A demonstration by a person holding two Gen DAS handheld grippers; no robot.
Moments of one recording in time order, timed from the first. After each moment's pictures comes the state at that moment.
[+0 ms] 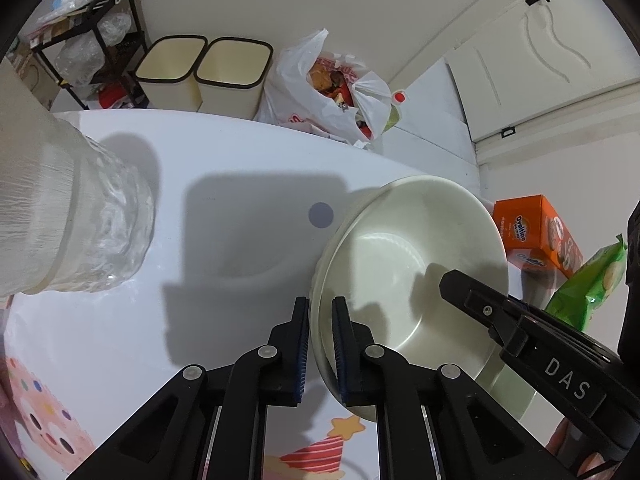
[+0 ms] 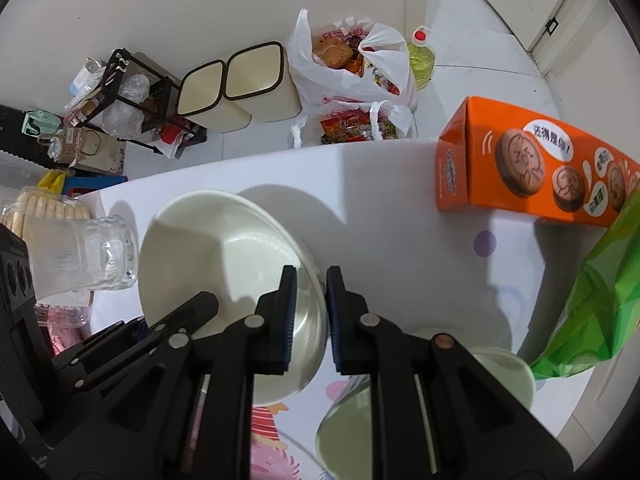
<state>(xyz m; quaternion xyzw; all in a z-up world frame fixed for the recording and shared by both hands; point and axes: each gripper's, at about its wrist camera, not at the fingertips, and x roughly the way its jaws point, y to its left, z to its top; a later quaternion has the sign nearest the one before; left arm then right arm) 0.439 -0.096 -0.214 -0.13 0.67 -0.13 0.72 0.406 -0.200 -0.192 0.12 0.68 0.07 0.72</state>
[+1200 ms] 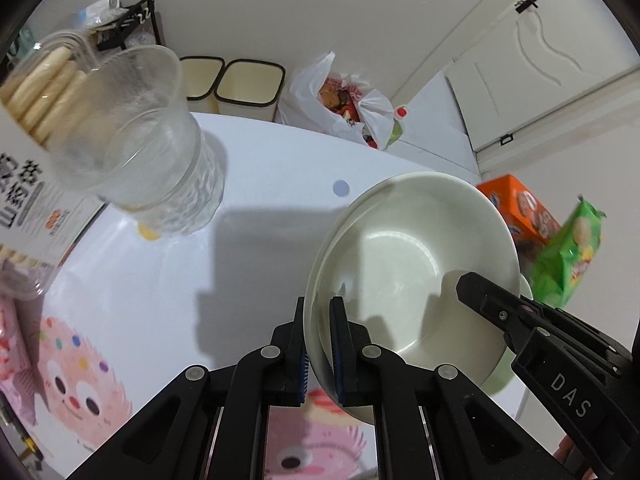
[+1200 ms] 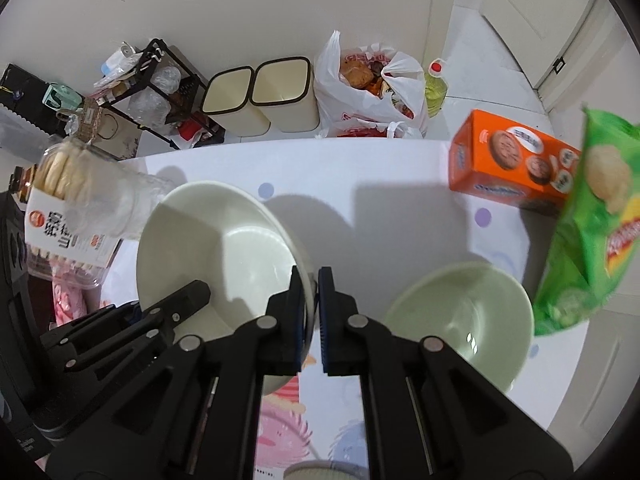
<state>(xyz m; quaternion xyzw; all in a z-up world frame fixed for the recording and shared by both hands) 0.384 -0.067 -0.160 -0.11 0.64 -0.11 0.75 0.353 -0.174 -0.136 0.08 0.65 0.09 0.75</state>
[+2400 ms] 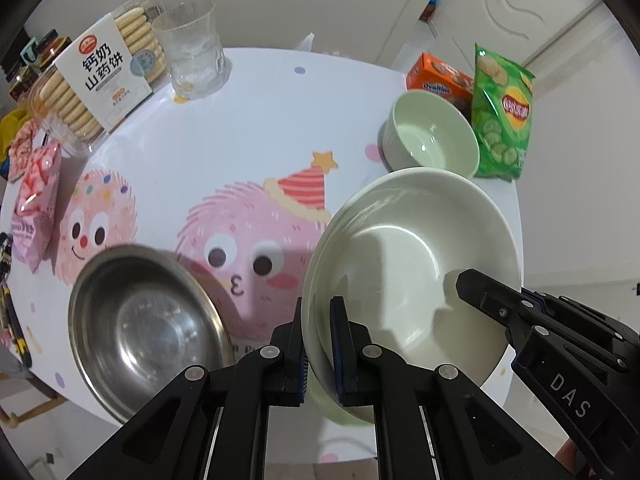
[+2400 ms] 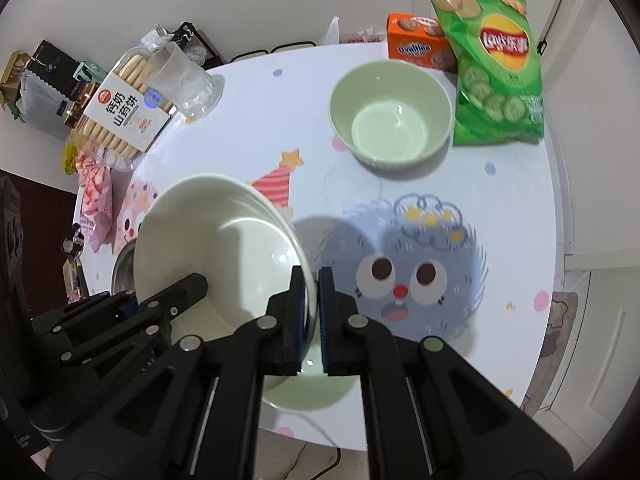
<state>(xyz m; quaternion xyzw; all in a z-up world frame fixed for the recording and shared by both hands) 0.177 -0.093 -0.111 -0.06 0.64 -0.12 0.76 0.153 -0.219 -0.092 0.08 0.64 0.11 0.76</state>
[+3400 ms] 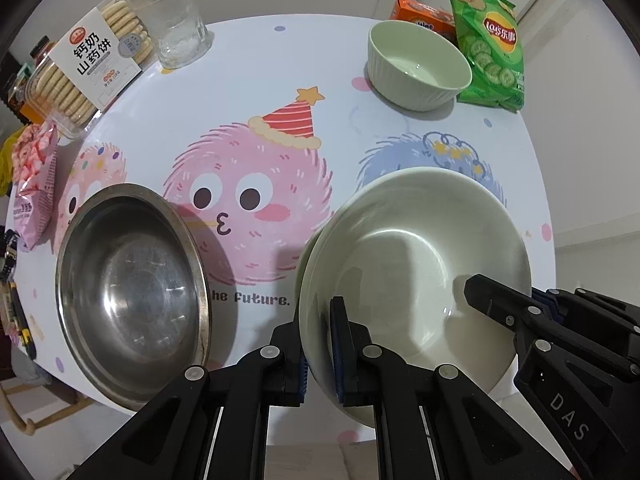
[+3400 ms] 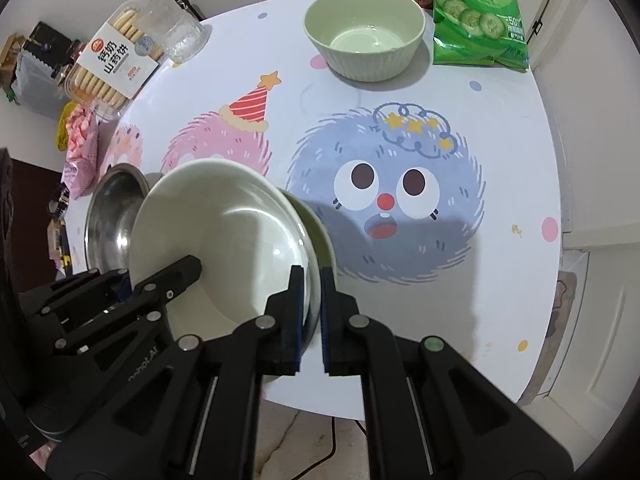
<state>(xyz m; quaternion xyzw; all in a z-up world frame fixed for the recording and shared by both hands) 0.126 -0.115 -0.144 0.01 0.65 -0.11 0.76 0.090 -0.228 -0.127 0.07 0.66 0.11 0.74</state>
